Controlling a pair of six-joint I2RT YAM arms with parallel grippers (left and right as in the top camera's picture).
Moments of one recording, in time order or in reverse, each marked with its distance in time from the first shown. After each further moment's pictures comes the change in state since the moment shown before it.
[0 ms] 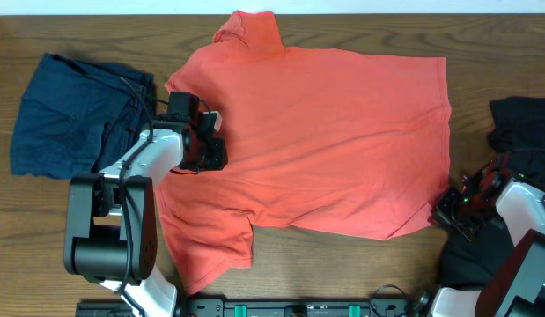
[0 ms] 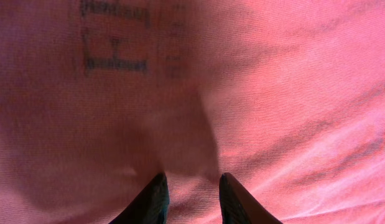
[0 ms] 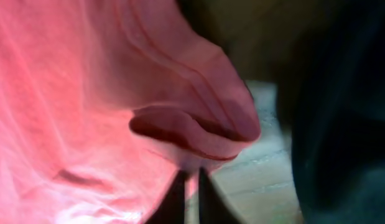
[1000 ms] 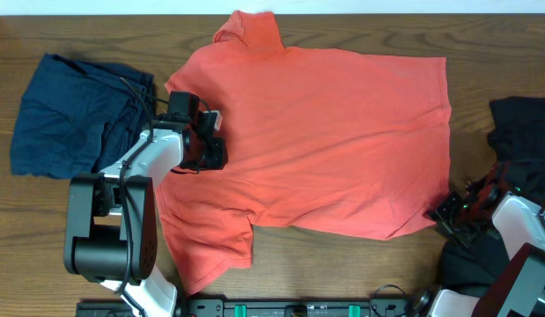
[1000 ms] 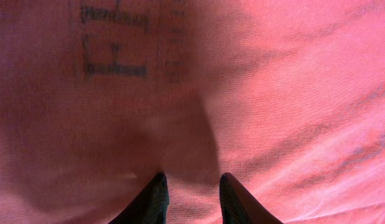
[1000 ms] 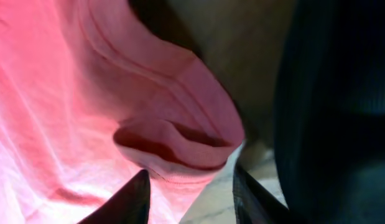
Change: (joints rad) left arm 0.000 0.001 0.000 0.011 0.000 0.000; right arm -0.019 -0.068 -0.098 0.126 -0.015 0.086
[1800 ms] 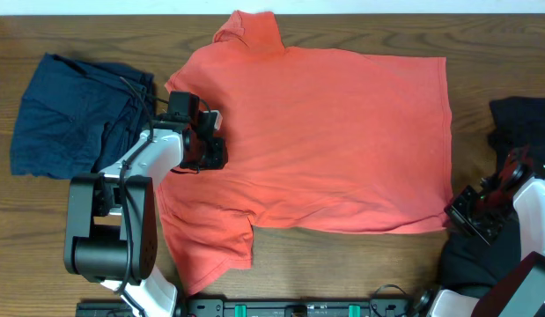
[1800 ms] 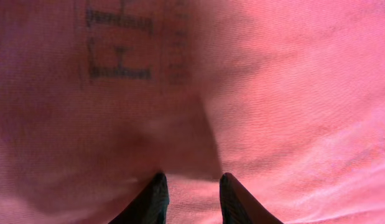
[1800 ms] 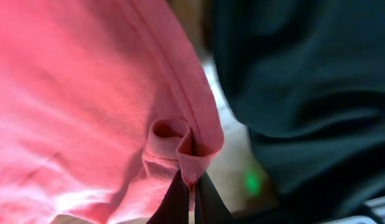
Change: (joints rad) left arm 0.000 0.000 0.000 0.004 0.000 0.000; right arm -0.014 -0.008 0.242 -0.425 0.126 -0.049
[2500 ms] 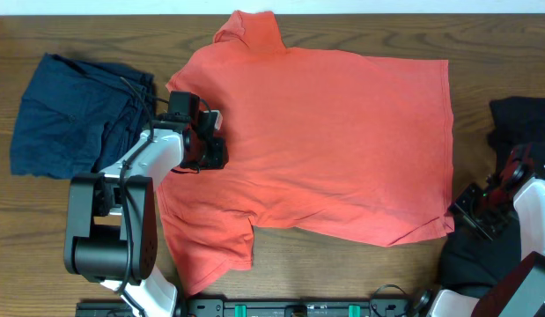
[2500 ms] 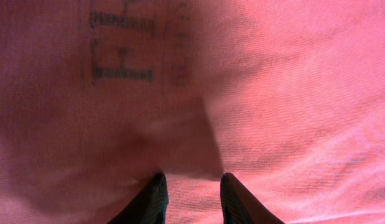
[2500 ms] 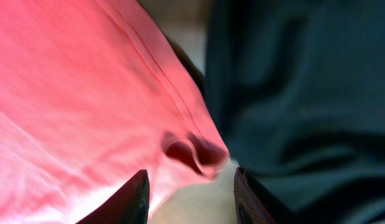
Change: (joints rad) left arm 0.000 0.000 0.000 0.001 0.001 0.000; right arm -0.003 0.000 -0.001 0.120 0.023 0.008
